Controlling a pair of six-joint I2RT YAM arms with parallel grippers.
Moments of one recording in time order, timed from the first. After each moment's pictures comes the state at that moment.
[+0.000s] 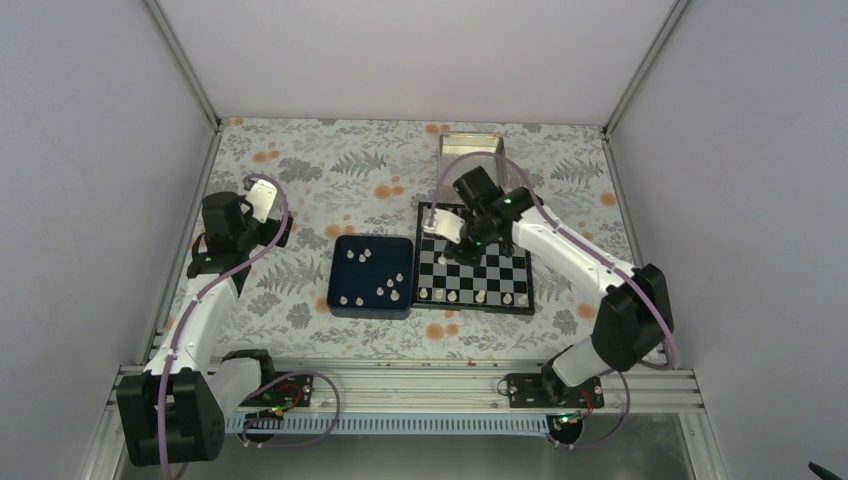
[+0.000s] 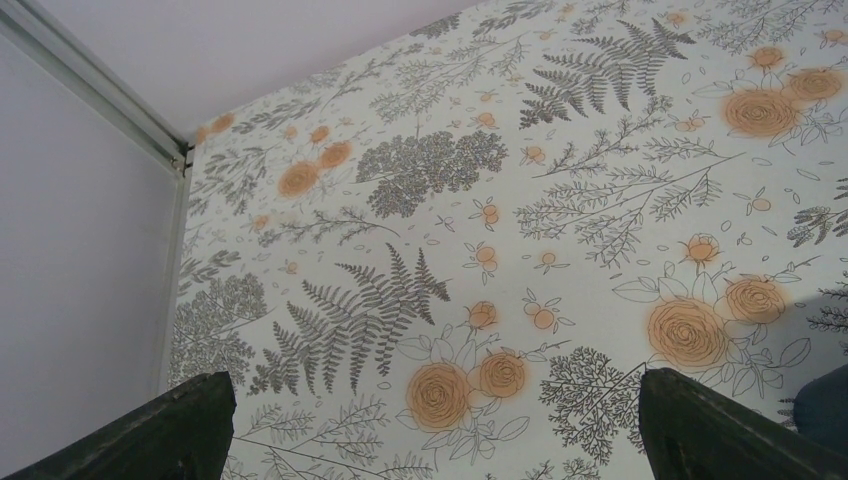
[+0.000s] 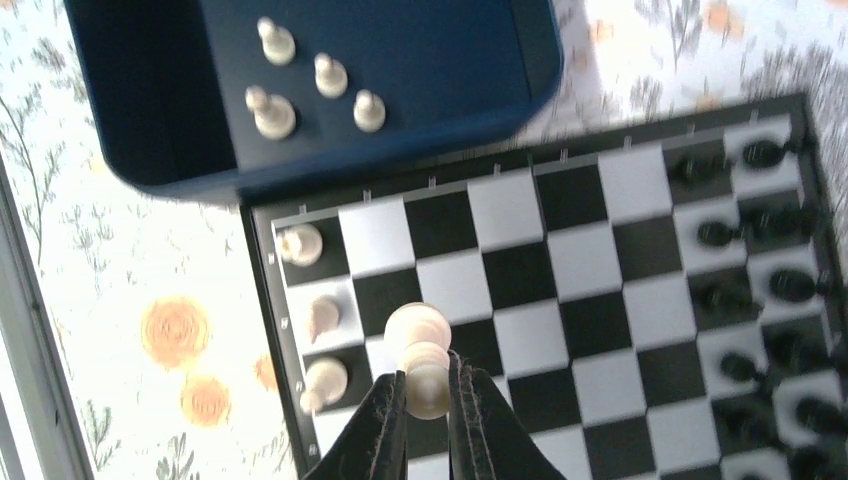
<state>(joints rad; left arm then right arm) 0.08 1.00 0.63 -0.15 0.12 0.38 0.63 1.55 1.28 -0.92 -0.26 -0.67</state>
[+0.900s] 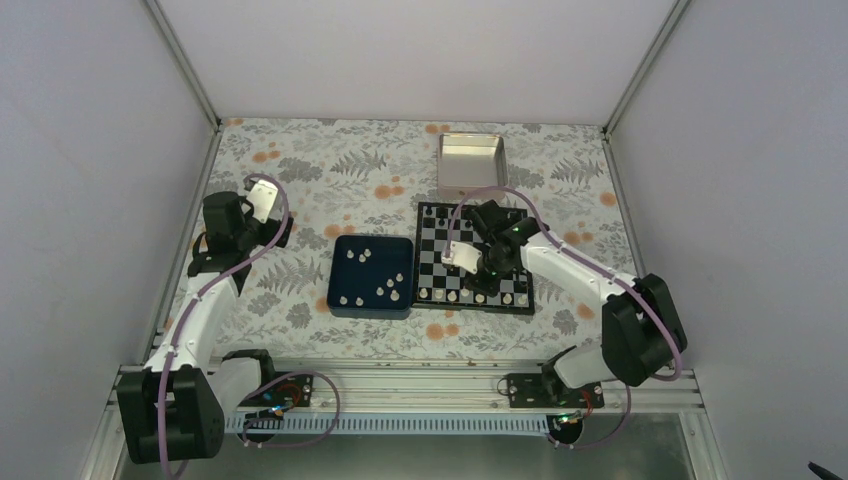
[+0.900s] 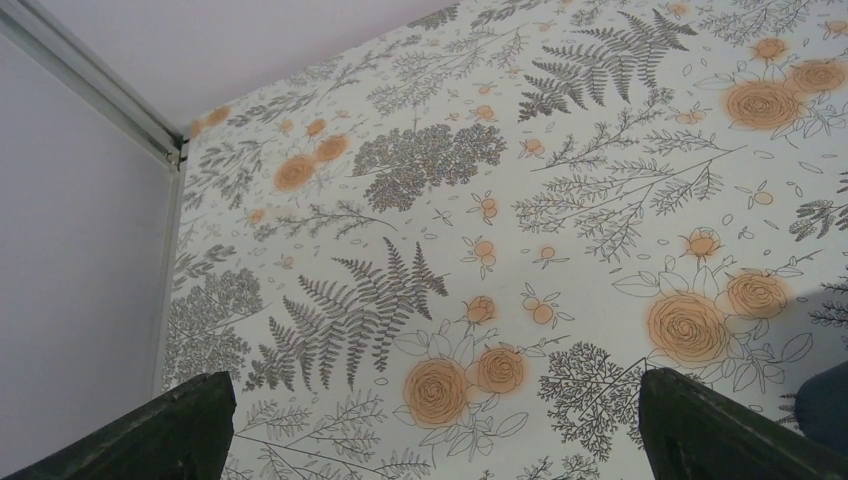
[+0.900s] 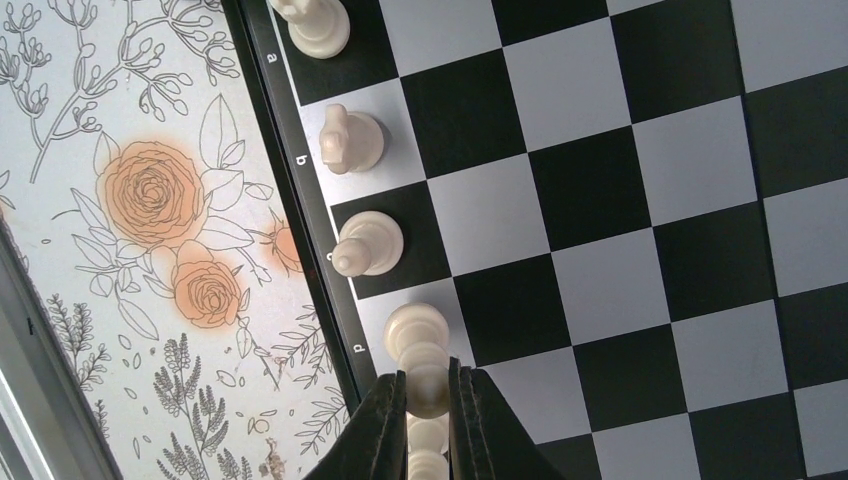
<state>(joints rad) 0.08 1.02 0.63 -0.15 0.12 0.38 0.57 1.43 0.93 -0.85 -0.22 -0.67</state>
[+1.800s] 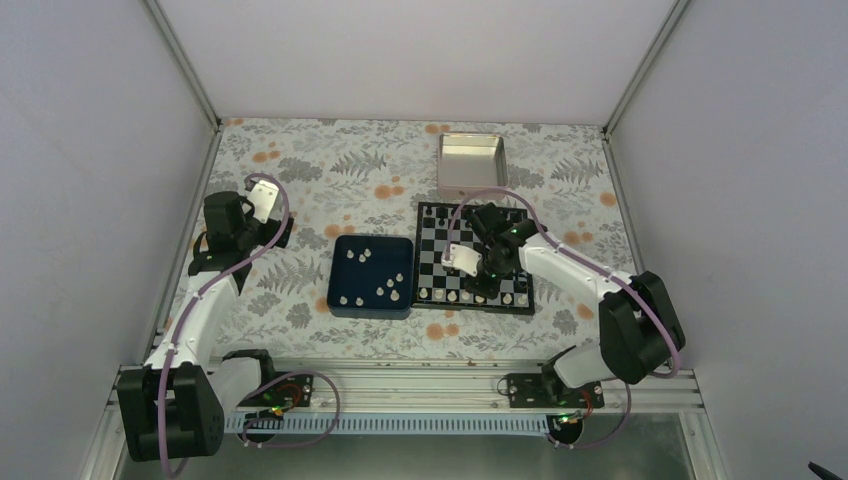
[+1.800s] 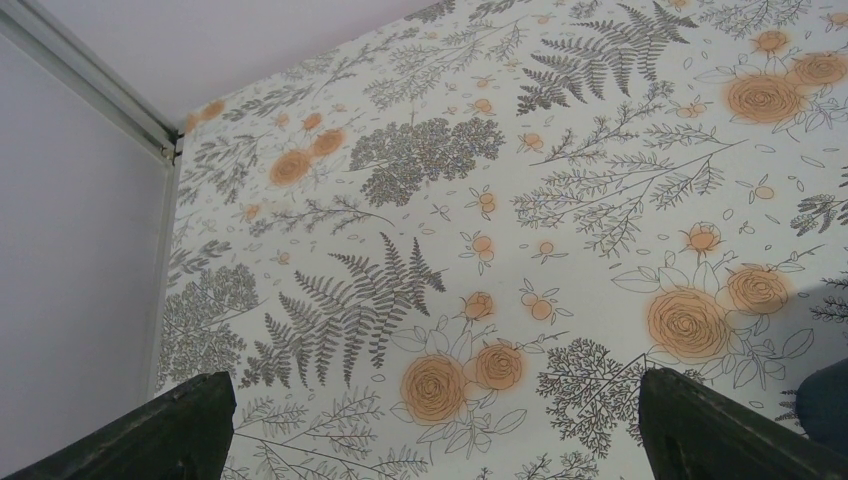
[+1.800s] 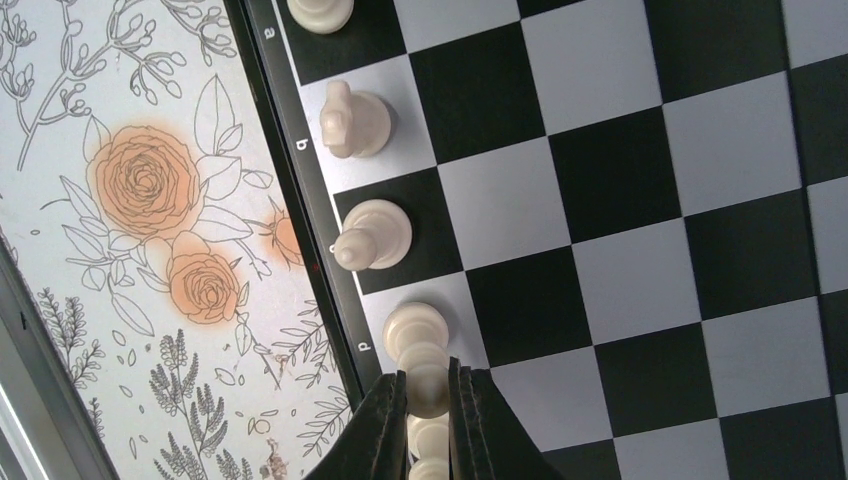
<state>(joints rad) 0.08 1.03 0.63 -0.15 0.12 0.38 0.57 1.44 0.91 -0.83 -0.22 -0.67</state>
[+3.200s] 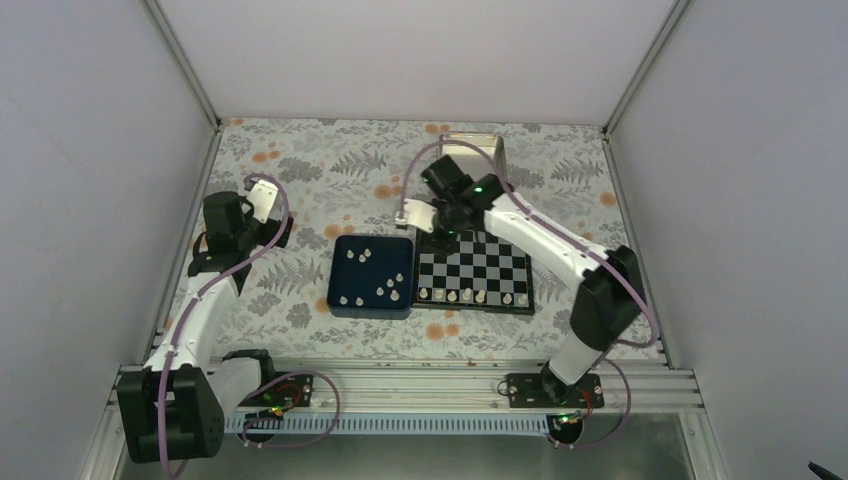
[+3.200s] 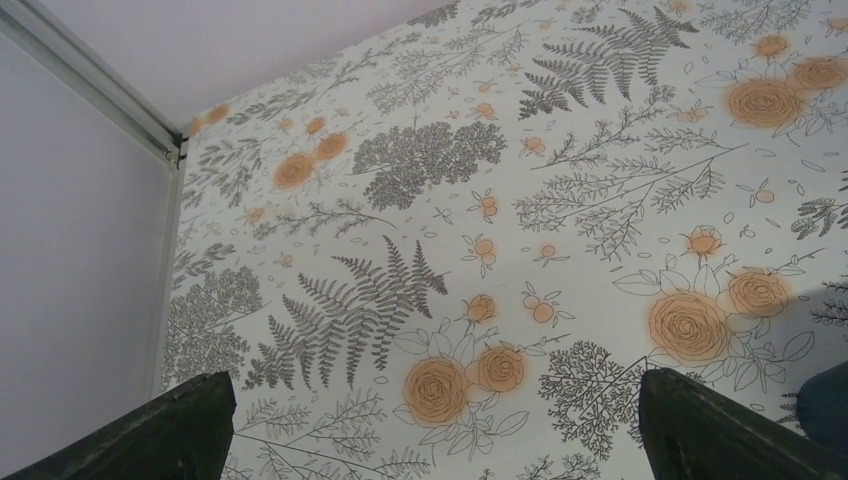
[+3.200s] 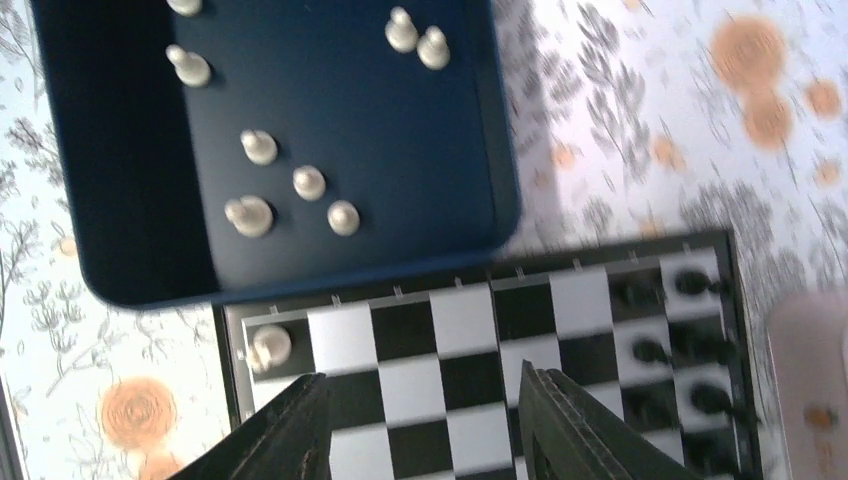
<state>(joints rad) 0.08 1.02 0.63 -0.15 0.11 0.38 0.68 1.62 1.41 -0.92 -0.20 -0.66</state>
